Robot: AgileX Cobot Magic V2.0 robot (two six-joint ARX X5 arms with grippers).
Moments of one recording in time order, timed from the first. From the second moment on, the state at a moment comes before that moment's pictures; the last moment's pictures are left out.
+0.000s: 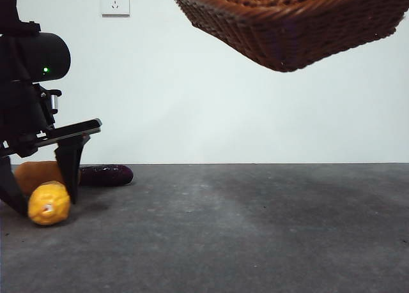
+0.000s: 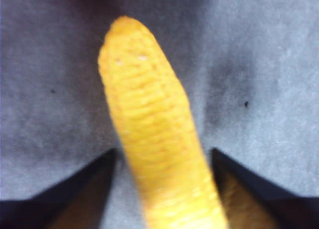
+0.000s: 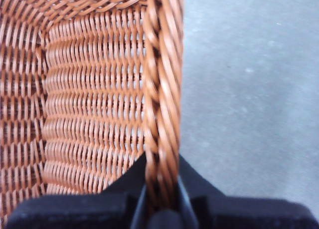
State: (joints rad) left arm -0.25 1.66 0.99 -0.57 0.13 -0.48; right arm 0.37 1.38 1.59 -0.98 -0.22 -0.09
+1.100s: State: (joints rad) left arm -0.51 0.78 0.98 -0.74 0.18 -0.10; right arm 0.37 1.39 1.21 -0.70 -0.34 0.06
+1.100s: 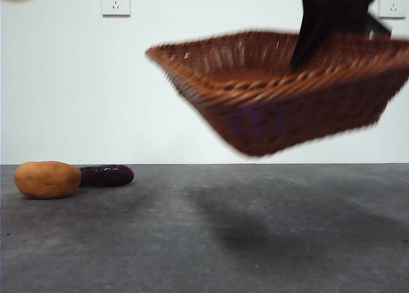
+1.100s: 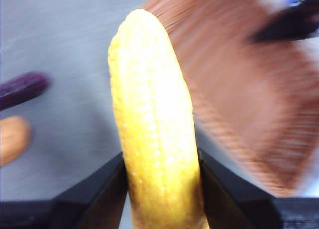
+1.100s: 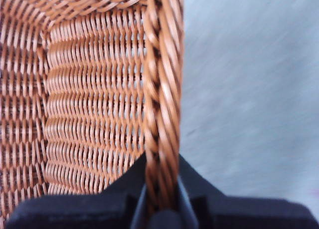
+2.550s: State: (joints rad) left arm -0.96 1.40 0.98 -0.41 0.17 -0.08; right arm 0.47 1.44 1.10 -0.57 -0.35 0.14
